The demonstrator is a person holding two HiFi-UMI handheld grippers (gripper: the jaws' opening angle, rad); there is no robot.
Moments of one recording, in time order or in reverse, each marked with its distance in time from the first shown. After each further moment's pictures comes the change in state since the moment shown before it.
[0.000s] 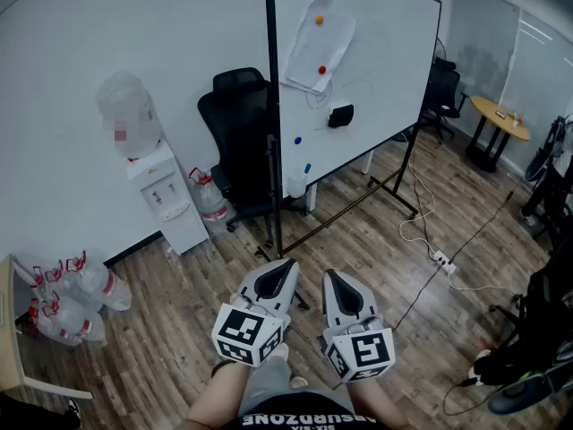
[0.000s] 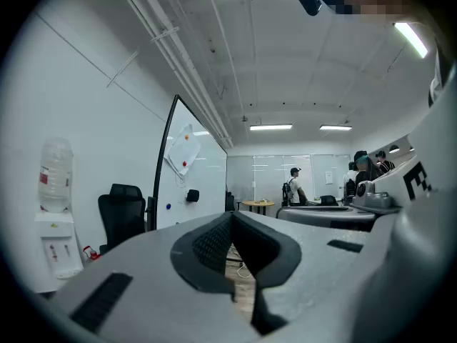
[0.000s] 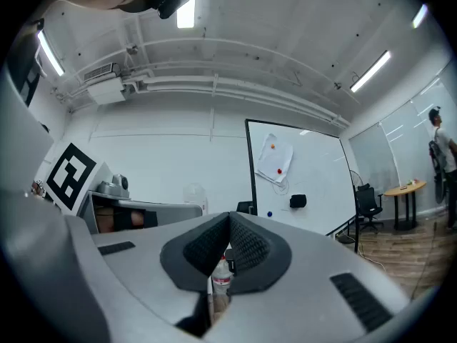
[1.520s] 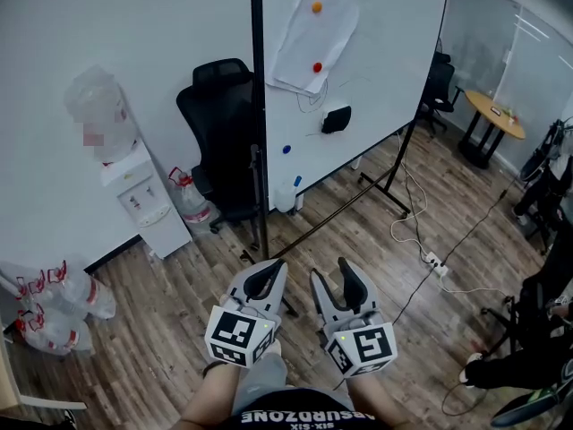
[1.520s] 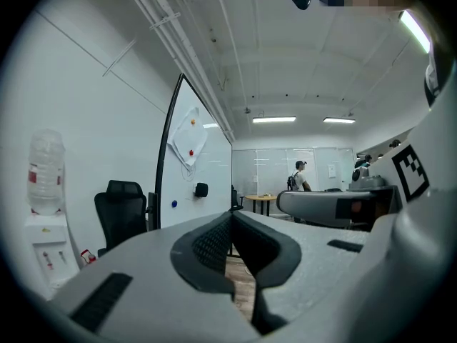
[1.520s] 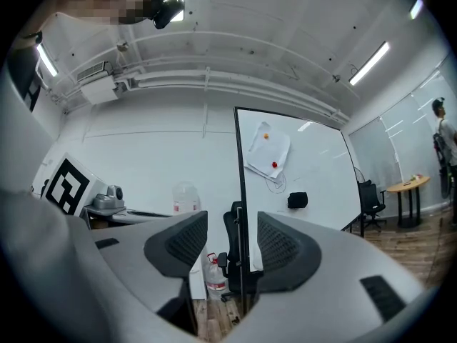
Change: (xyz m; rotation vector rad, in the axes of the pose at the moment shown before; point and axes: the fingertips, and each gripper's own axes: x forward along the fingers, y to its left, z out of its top) left arm 0.103 0.081 -0.021 0.017 0.040 0.002; right arm 0.113 -0.073 -0.014 0.019 0.003 -0.005
